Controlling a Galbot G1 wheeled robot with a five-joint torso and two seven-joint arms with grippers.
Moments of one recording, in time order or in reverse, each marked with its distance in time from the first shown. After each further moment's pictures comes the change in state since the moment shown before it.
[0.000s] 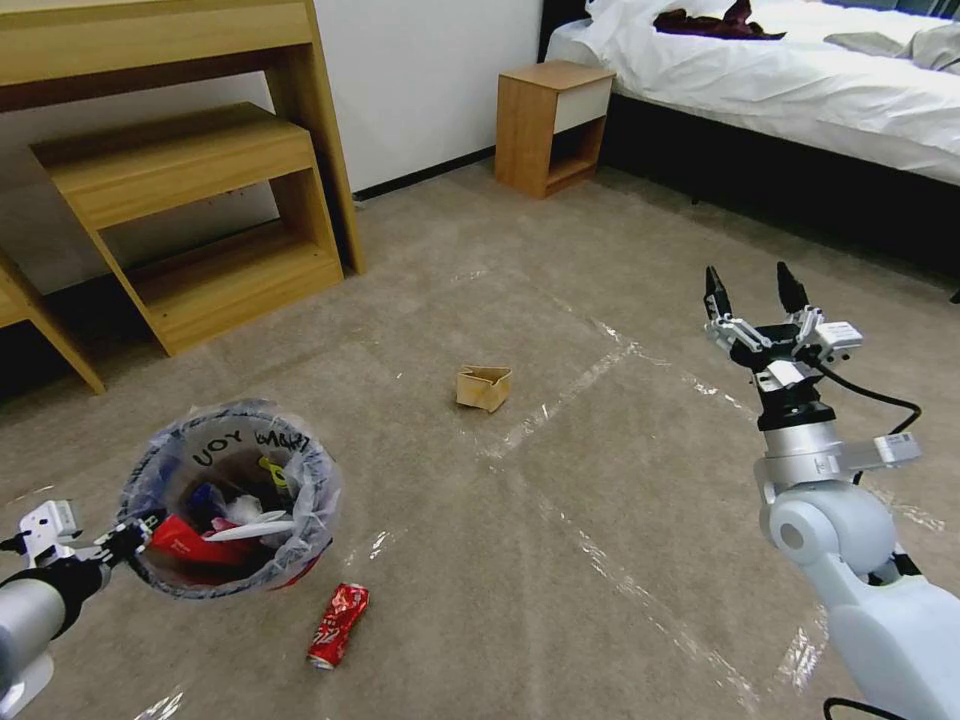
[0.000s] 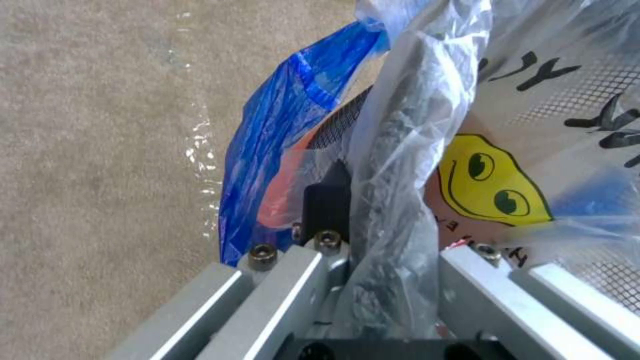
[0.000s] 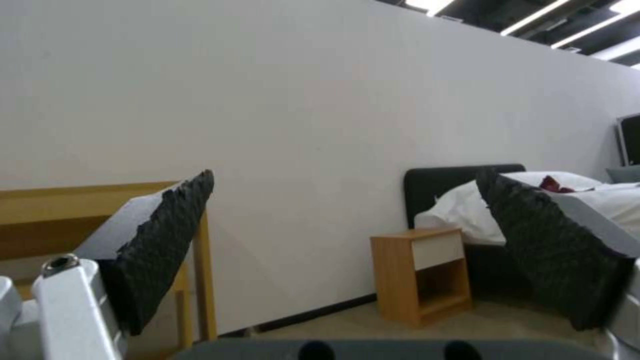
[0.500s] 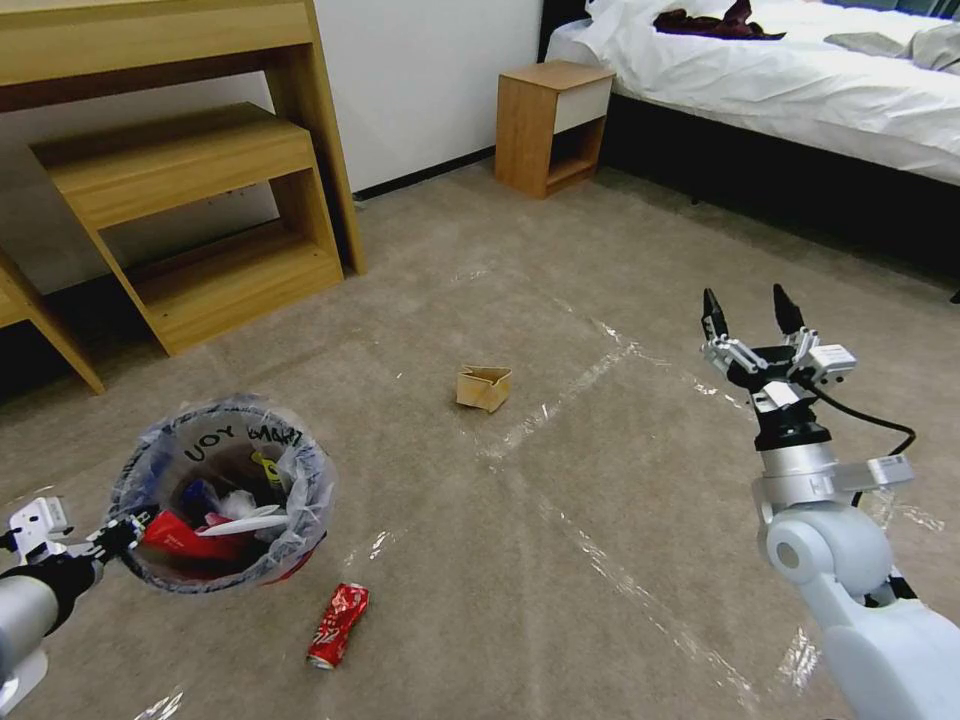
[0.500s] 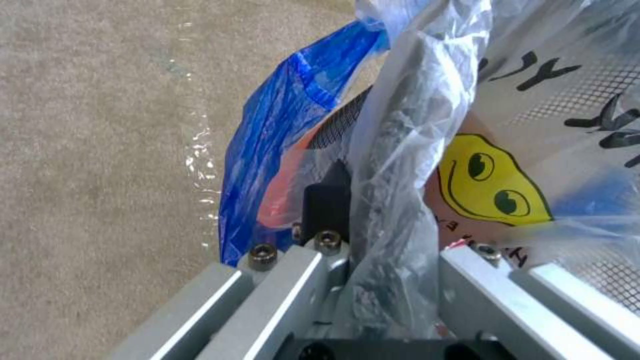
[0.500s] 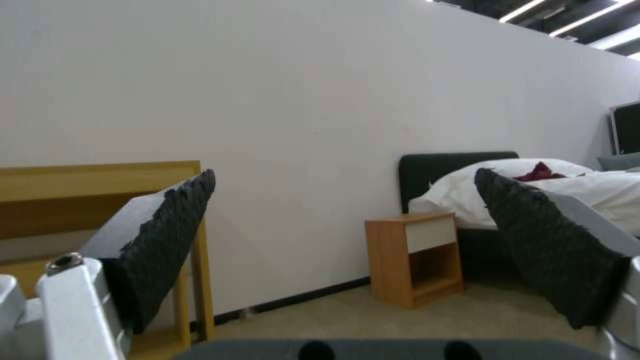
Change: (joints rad) left arm -0.018 -0.004 -0.002 0.011 0.004 -0.002 0.003; right arm -0.045 0.048 0.012 -0.008 -0.051 -0.005 -0.024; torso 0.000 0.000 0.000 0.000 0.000
